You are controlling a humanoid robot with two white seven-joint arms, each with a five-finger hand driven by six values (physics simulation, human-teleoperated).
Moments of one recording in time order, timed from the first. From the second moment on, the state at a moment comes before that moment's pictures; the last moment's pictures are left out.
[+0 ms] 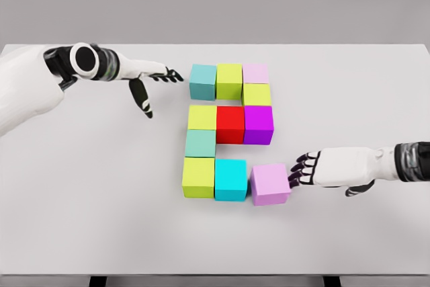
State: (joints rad) left arm -1.17 0.53 -1.31 -1.12 0.16 0.18 -0.61; right arm -0.54 -1.06 0.82 -1.76 0.37 -0.61 0.61
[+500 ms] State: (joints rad) left arm -1.17 0.58 -1.31 -1.15 0.17 0.14 -0.61; right arm -0.56 -1.04 0.82 -1.77 0.35 -0.61 0.61
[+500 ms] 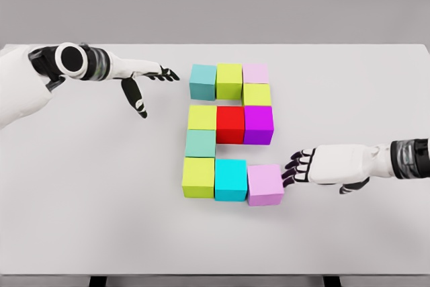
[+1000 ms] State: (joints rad) left arm -1.16 0.58 -1.31 -1.15 0.17 0.14 -0.61; right arm -0.57 -1.03 0.83 -1.76 0.32 -0.61 0.61
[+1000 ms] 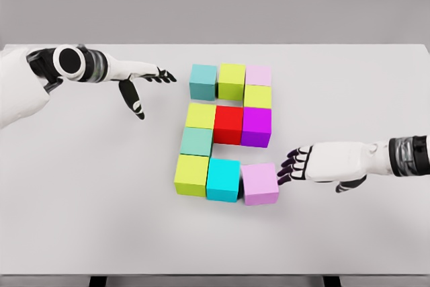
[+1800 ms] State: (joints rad) left arm -1.14 0.56 -1.31 -1.15 0.17 0.14 -0.61; right arm -0.57 -1.04 0.88 -1.77 0.32 -0.61 0.61
